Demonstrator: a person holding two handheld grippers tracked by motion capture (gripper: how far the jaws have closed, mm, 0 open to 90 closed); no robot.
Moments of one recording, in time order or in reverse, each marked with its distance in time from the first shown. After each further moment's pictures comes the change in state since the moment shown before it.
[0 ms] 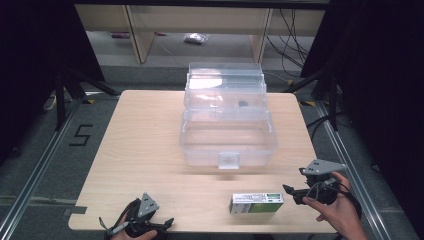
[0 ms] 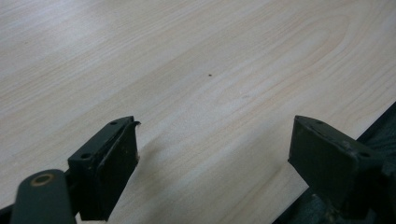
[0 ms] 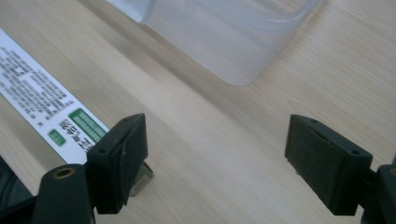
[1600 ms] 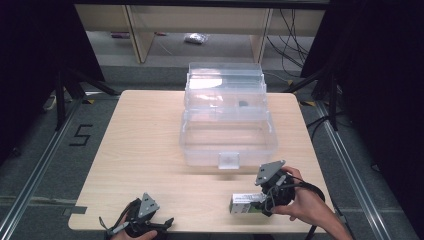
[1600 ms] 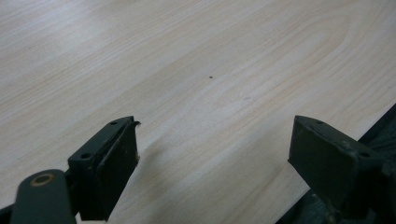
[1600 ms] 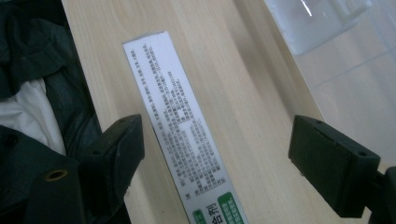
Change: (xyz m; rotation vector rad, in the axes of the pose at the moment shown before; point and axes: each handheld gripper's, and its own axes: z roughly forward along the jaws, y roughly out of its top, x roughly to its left) left arm -0.001 0.000 0.000 -0.018 0.014 0.003; right arm 0.070 0.061 0.038 0.203 0.251 -0.414
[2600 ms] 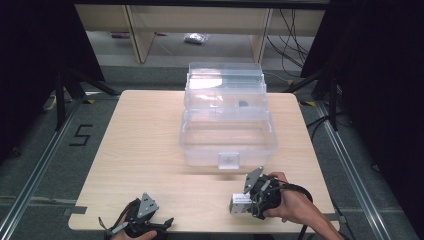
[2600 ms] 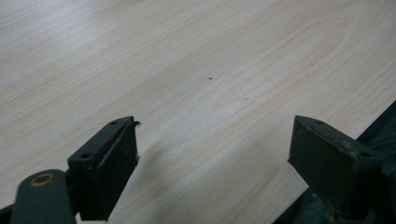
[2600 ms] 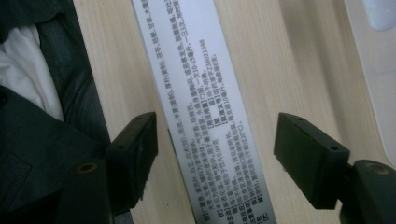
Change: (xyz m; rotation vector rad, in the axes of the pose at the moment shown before) left arm 0.000 0.000 -0.001 -0.014 -0.004 -0.008; right arm 0.008 0.007 0.036 0.184 0.063 -0.082
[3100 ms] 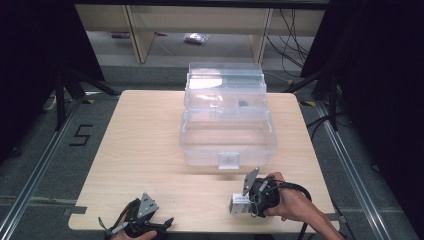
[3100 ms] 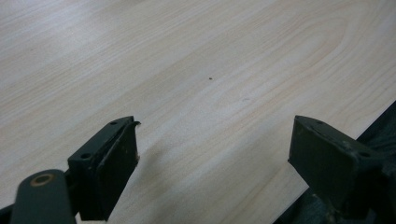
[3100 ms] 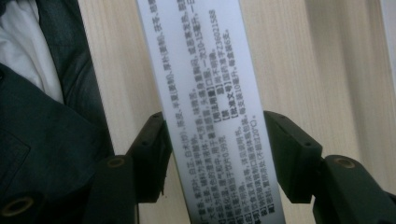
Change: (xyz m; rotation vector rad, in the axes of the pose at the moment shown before) left arm 0.001 0.001 -0.002 0.021 -0.008 0.019; right arm -0.002 -0.001 0.010 0.085 0.007 -0.013
